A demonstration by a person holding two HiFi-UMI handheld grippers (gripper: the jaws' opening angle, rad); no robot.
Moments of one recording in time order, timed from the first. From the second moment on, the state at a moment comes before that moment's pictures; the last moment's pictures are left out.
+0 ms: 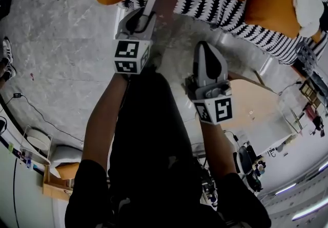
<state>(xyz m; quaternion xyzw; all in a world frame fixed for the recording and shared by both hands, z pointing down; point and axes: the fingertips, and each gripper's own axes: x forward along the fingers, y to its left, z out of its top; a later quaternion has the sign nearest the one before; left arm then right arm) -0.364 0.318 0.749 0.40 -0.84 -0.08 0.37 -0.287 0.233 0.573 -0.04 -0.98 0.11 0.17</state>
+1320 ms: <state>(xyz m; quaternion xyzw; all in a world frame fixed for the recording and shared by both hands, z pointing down) -0.401 0.286 0.569 0.46 -0.84 -0.09 0.29 -0.291 0.170 0.464 0.06 -0.98 0.12 0.13</state>
